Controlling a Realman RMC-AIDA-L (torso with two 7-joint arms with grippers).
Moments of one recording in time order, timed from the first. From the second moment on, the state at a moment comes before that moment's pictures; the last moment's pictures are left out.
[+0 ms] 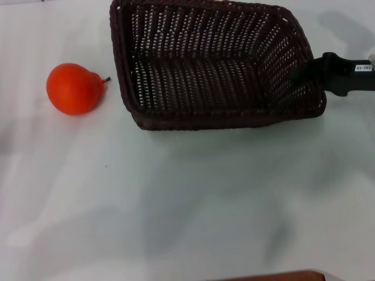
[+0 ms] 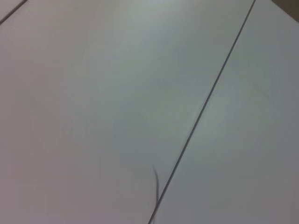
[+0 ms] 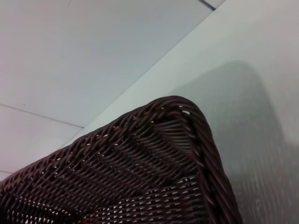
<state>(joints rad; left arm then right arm) -0.24 -2.16 -2.72 -0.25 1.02 -1.72 2.18 0.60 2.01 -0.36 -0.58 0.77 1.42 2.39</state>
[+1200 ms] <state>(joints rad) -0.23 -2.14 -2.59 -0.36 1.14 -1.59 2.19 0.58 1.98 -0.34 -0.54 0.95 1.40 2.30</state>
